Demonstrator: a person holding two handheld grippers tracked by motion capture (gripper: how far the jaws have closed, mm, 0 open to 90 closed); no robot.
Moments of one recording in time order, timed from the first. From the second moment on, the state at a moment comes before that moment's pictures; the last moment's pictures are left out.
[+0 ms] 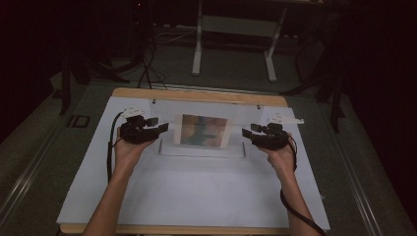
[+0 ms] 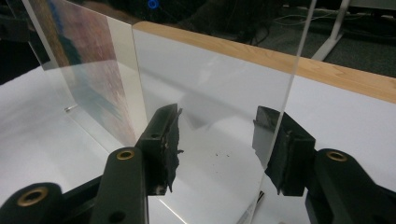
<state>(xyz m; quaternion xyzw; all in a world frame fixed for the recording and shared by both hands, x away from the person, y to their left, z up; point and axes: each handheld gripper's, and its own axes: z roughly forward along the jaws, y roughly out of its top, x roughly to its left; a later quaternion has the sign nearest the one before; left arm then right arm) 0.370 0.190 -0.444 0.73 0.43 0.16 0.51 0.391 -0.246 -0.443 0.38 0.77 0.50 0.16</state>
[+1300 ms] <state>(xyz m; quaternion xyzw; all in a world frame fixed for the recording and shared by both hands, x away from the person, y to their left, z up) 0.332 0.251 -0.456 0.70 0.48 0.21 0.49 0.370 -0.305 -0.461 0.42 0.77 0.45 0.17</state>
